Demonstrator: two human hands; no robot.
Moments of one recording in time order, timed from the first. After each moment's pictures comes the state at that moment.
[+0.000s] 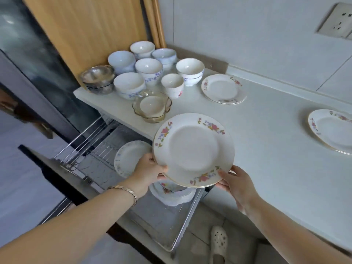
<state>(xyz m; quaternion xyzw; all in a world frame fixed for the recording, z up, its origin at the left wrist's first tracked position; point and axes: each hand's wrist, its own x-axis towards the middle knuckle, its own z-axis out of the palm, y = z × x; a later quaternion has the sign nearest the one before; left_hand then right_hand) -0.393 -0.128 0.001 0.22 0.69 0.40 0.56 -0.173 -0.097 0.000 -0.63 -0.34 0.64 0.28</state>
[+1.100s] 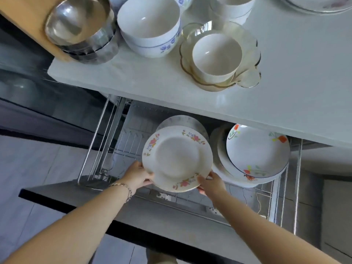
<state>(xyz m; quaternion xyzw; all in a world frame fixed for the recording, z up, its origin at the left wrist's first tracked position) -0.715 -0.066 -0.208 0.14 0.76 0.14 0.62 -0.513 -0.096 -0.231 -0.74 -0.16 0.64 0.14</state>
